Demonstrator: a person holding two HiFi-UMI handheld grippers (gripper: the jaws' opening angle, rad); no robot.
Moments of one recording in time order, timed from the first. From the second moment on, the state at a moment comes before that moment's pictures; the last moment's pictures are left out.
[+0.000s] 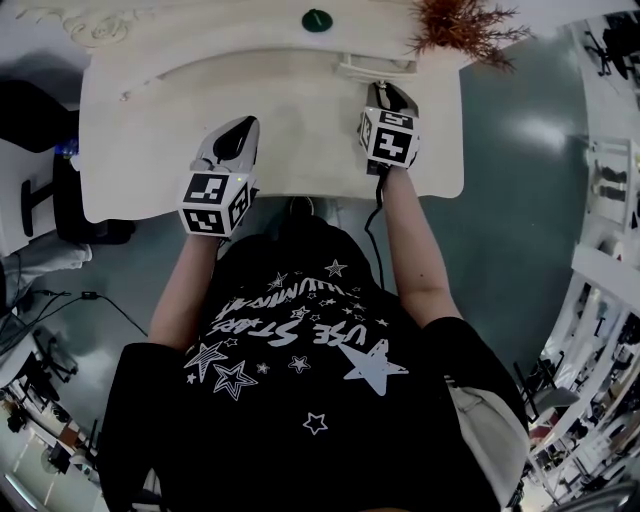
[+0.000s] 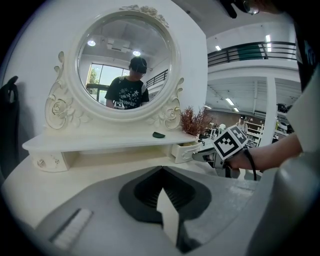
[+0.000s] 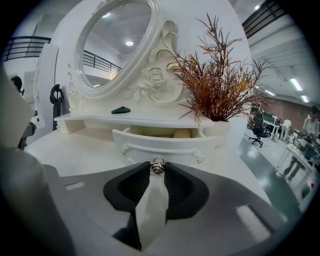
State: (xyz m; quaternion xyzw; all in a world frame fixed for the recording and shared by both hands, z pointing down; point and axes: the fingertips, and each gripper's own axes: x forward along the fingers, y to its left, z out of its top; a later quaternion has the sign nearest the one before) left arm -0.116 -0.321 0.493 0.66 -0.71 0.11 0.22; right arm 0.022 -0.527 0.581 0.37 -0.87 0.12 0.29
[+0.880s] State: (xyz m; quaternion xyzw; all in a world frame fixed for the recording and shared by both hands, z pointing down) left arm -0.099 -0.316 0.488 0.67 -0.70 0.11 0.21; right arm 0.039 -0.503 0.582 0.37 -0.87 0.13 0.29
